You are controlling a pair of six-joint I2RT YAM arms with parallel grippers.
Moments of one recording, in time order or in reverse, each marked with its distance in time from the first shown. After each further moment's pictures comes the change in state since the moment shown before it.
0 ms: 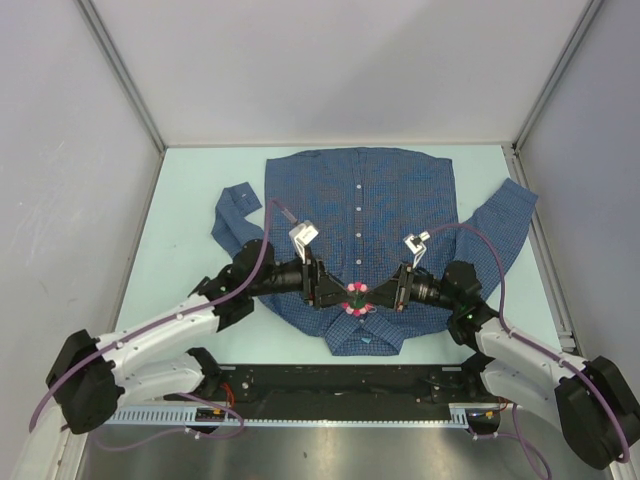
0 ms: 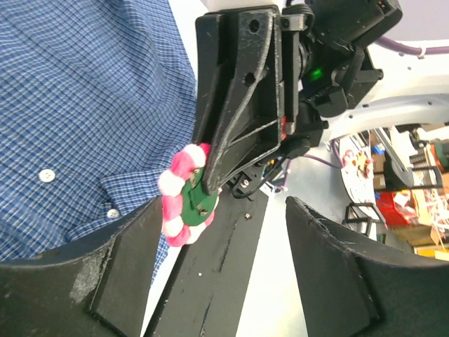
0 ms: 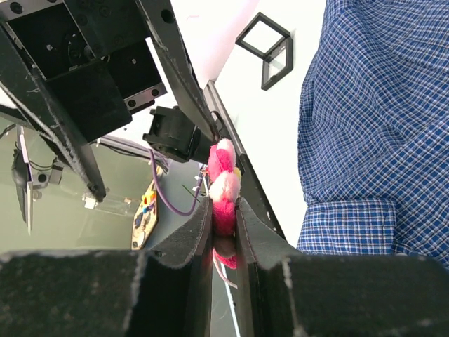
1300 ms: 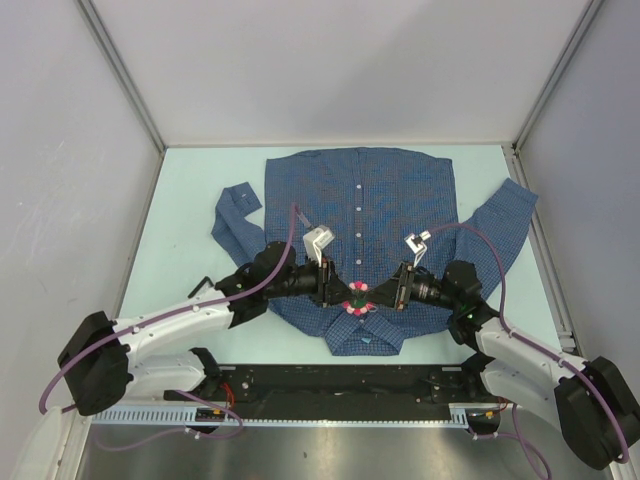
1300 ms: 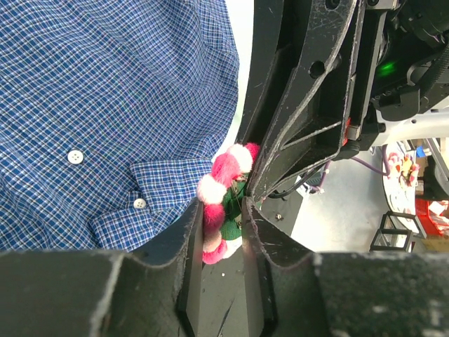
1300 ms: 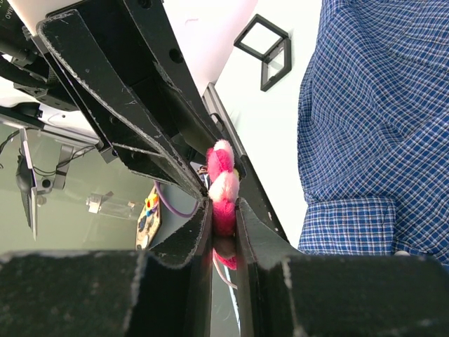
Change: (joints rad) left arm -0.084 0.104 0.043 -0.070 -0.161 0.037; right arm -0.004 0.002 0.001 -0.006 0.003 0.021
